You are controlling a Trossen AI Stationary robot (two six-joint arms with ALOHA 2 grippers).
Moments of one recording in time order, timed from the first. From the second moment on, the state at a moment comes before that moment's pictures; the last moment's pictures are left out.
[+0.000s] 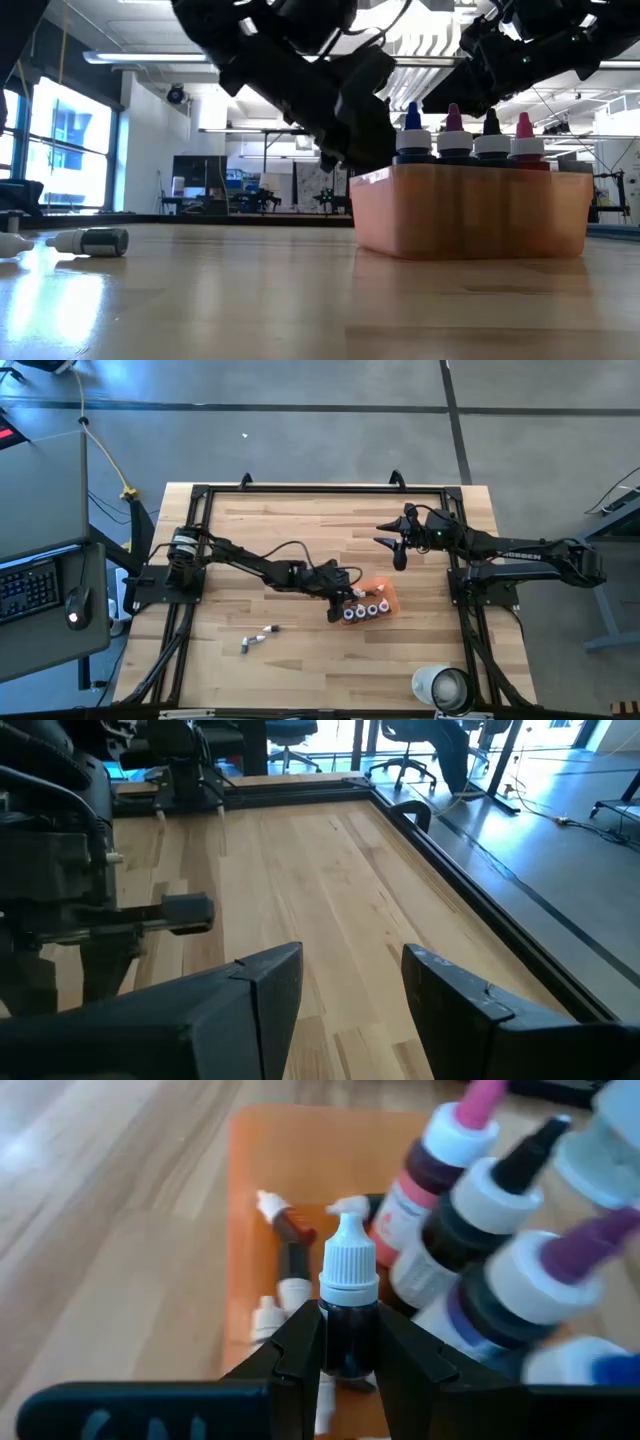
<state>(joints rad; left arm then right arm) -0.10 1.96 1.18 0.25 -0.08 -0.23 -0.36 0.89 0.43 0.18 -0.07 -0.05</state>
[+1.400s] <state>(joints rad) -0.51 1.92 1.68 -1.42 0.00 -1.06 -0.36 0.89 0.43 0.15 -0.11 -0.05</state>
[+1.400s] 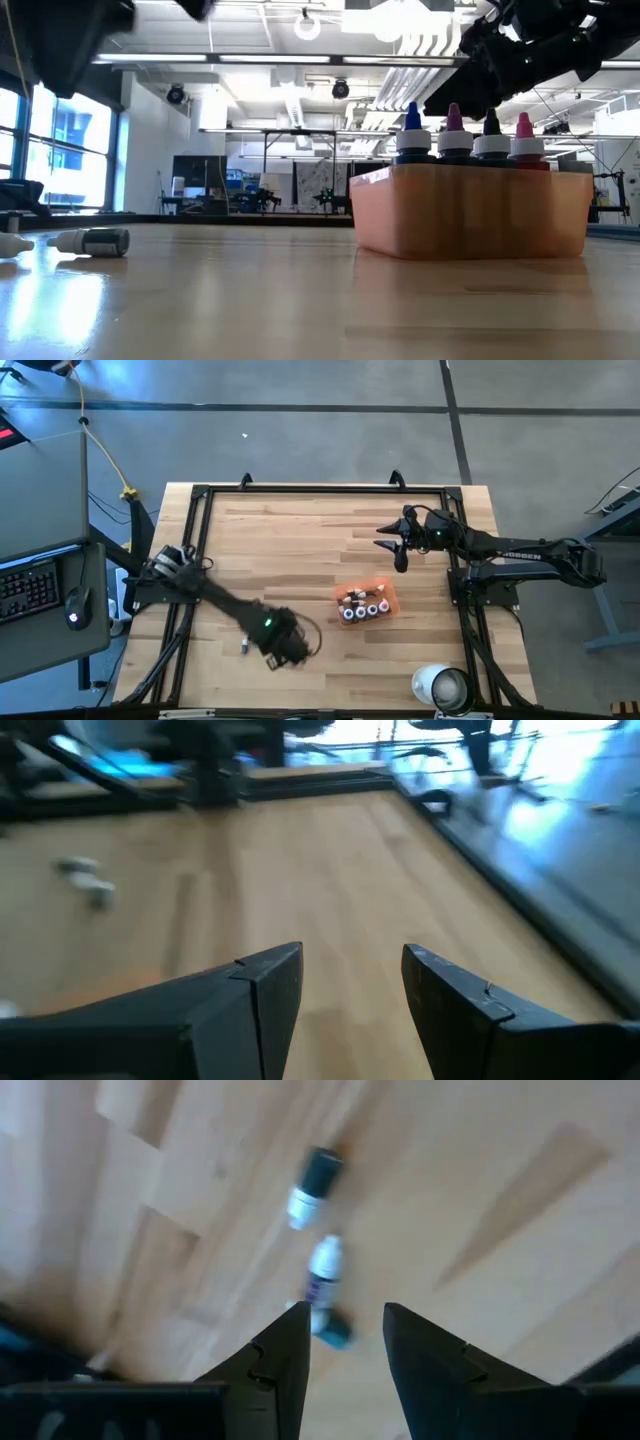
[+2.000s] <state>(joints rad) -0.76 1.78 1.59 -1.57 -0.37 -1.28 0.09 1.39 0.75 0.34 -0.04 -0.07</state>
